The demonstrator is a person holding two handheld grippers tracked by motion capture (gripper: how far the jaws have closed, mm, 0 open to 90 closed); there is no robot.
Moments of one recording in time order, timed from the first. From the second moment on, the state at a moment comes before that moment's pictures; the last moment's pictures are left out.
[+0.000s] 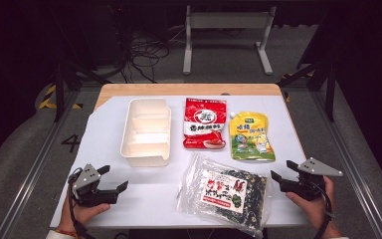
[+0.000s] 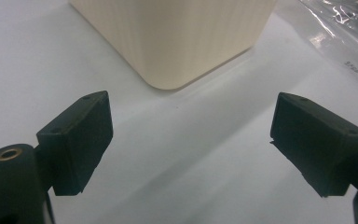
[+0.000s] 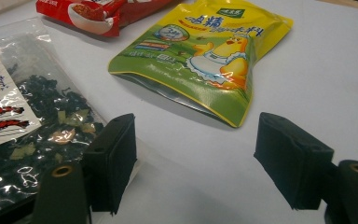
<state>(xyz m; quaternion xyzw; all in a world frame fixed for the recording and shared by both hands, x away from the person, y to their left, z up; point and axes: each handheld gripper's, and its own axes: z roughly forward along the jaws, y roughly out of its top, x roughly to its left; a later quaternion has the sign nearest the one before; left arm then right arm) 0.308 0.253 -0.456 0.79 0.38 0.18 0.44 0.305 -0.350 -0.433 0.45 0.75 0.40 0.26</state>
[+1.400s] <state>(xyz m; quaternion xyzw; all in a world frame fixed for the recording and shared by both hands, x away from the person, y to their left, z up) 0.306 0.239 -0.464 0.83 0.32 0.19 0.40 0.372 -0.352 -0.422 0.44 0.78 0.38 0.23</state>
